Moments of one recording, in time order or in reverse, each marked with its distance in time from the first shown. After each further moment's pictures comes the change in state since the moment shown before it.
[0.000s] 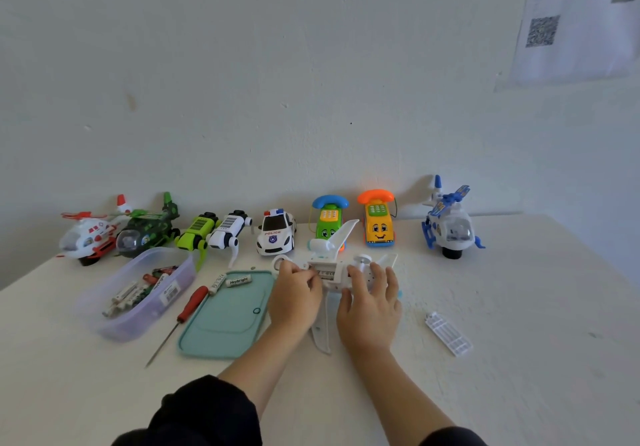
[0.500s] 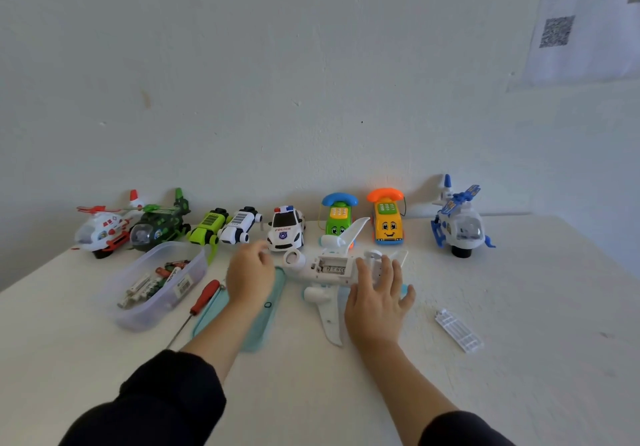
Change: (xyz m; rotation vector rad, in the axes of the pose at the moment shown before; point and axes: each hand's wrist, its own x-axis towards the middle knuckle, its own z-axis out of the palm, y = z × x) left_hand 0.038 -0.061 -0.046 -0.088 0.226 -0.029; right_hand -0.002 -0.004 0.002 -0.139 -0.069 -0.020
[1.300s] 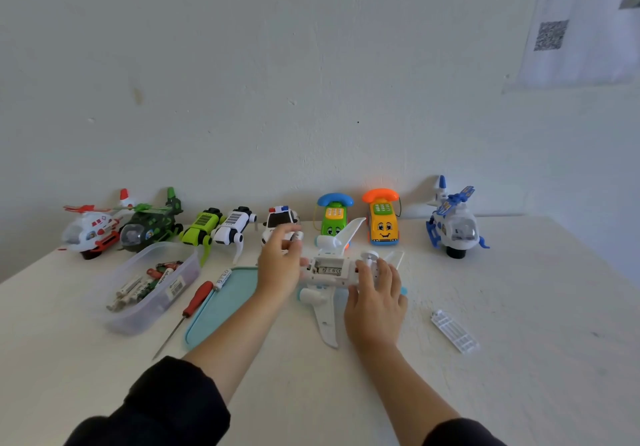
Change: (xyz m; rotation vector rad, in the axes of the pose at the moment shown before) left_hand -0.013 0.055 0.010 -0.646 -0.188 -0.155; right_hand 0.003 -0.001 -0.005 0.085 -0.014 0.012
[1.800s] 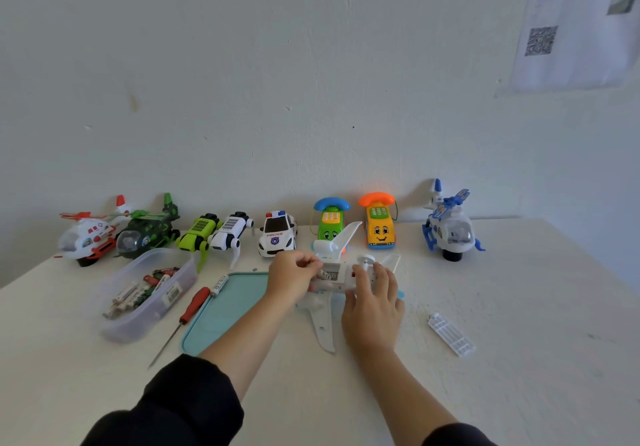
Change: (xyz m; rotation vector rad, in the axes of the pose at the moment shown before) left_hand 0.002 -0.010 0.017 0.160 -0.169 -0.092; right_hand 0.001 0.004 0.003 0.016 0.034 0.008
